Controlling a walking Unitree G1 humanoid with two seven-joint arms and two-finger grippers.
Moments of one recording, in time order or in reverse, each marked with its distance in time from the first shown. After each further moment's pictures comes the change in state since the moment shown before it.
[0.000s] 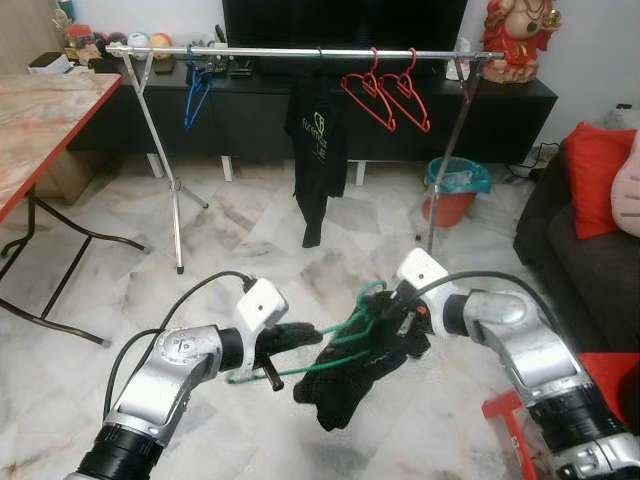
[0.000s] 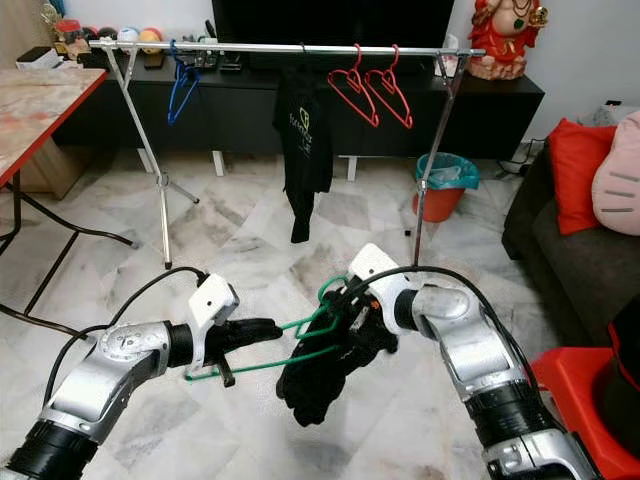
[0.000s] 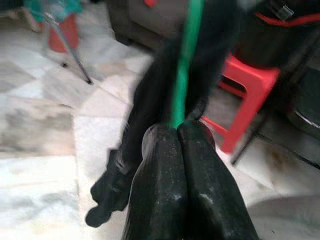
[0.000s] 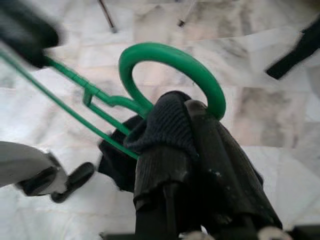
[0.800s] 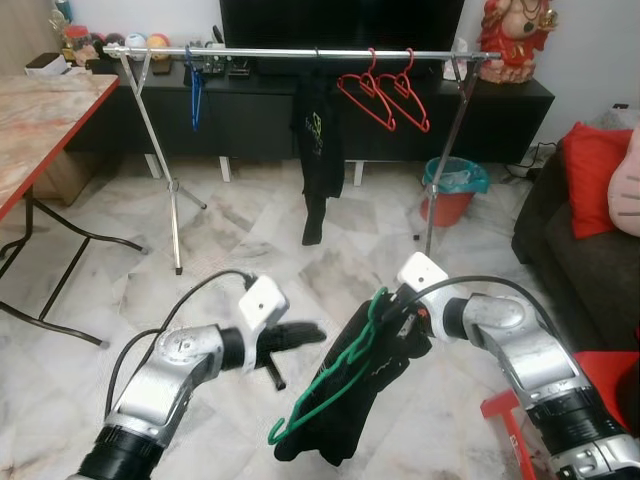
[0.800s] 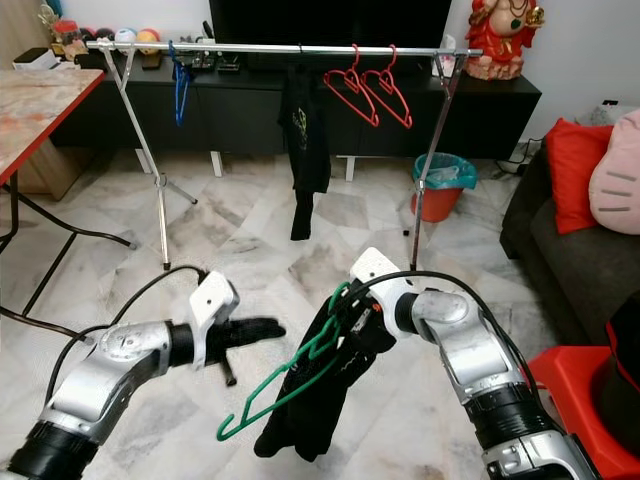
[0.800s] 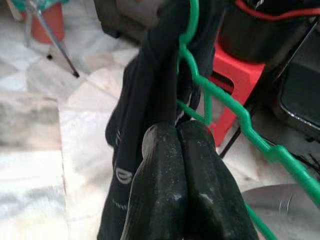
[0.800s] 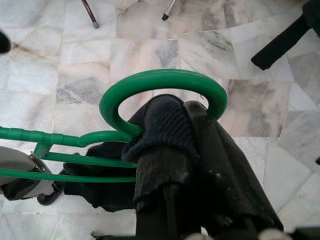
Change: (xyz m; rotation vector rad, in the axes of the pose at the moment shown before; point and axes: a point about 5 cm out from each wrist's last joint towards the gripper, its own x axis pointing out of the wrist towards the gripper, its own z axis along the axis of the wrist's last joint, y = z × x) left arm -0.002 -0.008 -0.008 -0.028 0.042 -0.065; right arm 0.001 -0.007 -0.008 0.010 0.034 -0.087
